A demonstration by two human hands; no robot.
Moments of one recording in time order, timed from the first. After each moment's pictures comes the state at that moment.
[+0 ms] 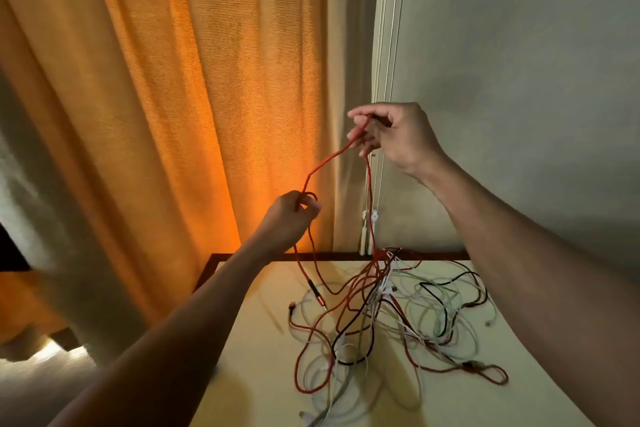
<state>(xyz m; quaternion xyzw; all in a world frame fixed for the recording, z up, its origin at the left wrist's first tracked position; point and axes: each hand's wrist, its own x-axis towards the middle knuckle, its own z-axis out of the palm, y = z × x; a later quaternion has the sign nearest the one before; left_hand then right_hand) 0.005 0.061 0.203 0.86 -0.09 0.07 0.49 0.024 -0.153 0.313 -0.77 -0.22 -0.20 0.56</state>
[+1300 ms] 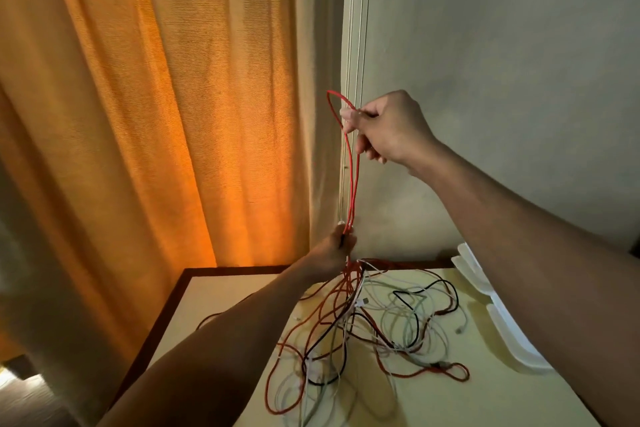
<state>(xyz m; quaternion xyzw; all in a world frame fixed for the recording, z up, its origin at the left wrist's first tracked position) 0.013 -0.045 0.160 0.85 -0.20 -0.10 0.48 -0.023 -0.174 0.365 -0.86 -0.10 -0.24 0.43</state>
